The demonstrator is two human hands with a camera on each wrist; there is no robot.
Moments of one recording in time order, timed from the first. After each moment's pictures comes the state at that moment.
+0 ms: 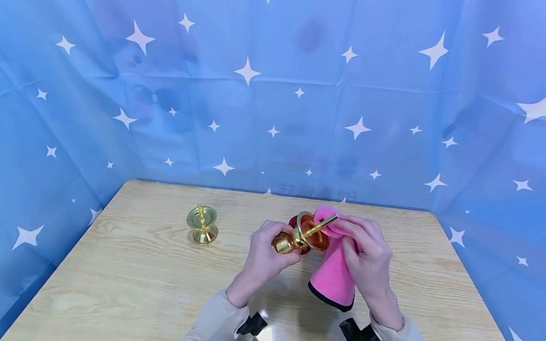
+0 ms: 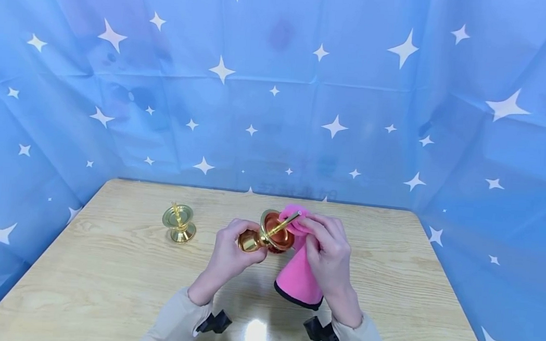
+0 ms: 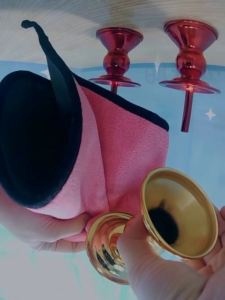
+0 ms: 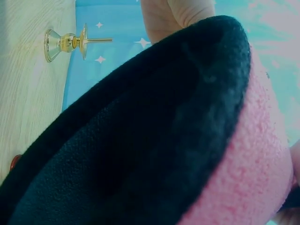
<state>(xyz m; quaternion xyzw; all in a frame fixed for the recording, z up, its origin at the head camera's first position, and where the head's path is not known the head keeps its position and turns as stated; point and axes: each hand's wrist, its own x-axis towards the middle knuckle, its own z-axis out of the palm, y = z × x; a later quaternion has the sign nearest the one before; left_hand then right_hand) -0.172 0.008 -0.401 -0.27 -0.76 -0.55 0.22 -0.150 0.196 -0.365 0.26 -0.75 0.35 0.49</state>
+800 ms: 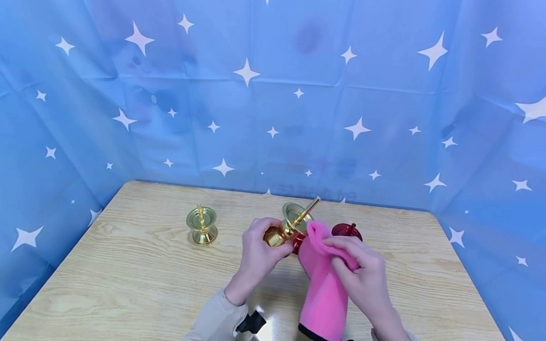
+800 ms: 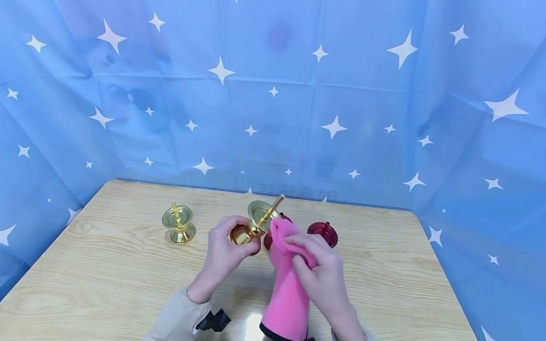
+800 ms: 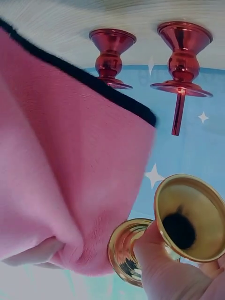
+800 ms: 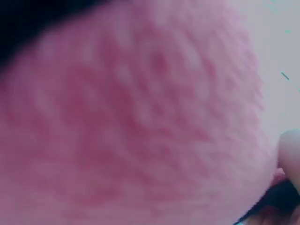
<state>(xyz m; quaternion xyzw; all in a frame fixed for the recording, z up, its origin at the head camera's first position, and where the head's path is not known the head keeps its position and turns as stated) -0.175 0.005 -0.402 -0.20 -0.77 -0.54 0.28 -0.119 0.190 -0.366 0.23 -0.80 0.45 0.34</state>
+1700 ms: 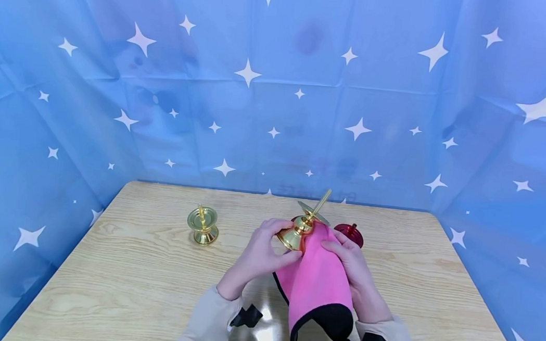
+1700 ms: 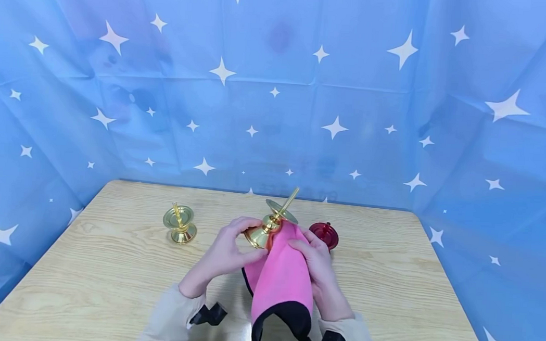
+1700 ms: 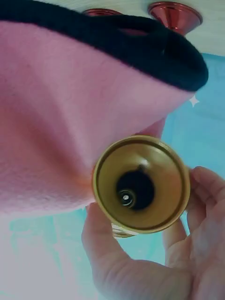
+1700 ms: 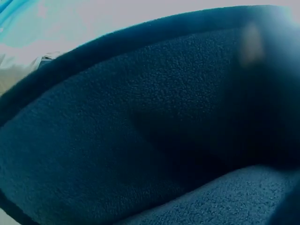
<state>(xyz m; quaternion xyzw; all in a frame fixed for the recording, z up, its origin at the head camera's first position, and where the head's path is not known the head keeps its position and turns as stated) -0.177 -0.008 -0.392 -0.32 -0.78 -0.52 0.11 -0.145 0.187 -0.378 -0.07 -0.58 0.81 -0.08</state>
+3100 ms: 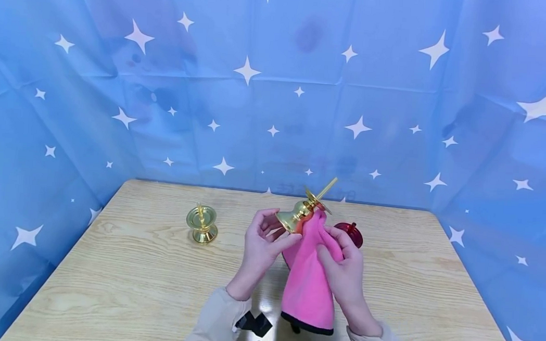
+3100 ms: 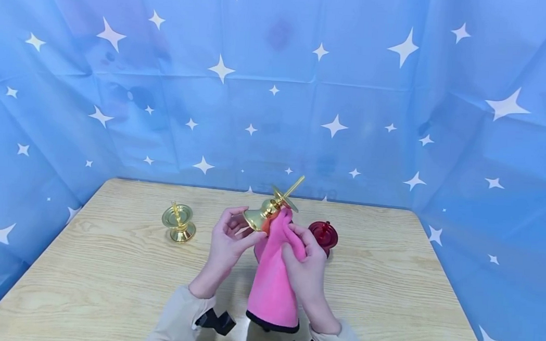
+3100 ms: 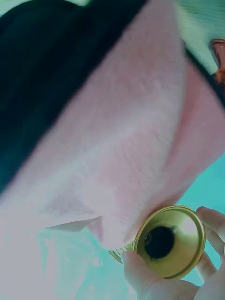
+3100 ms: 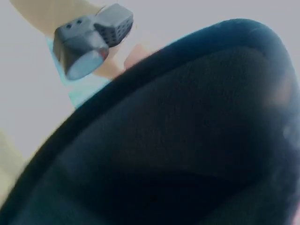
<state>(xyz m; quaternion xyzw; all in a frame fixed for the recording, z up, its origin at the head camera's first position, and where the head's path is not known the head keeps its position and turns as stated) -0.178 0.013 -0.402 -0.12 -0.58 -0.80 0.07 -0.130 0.161 -0.384 0.07 -0.73 0.63 0.25</state>
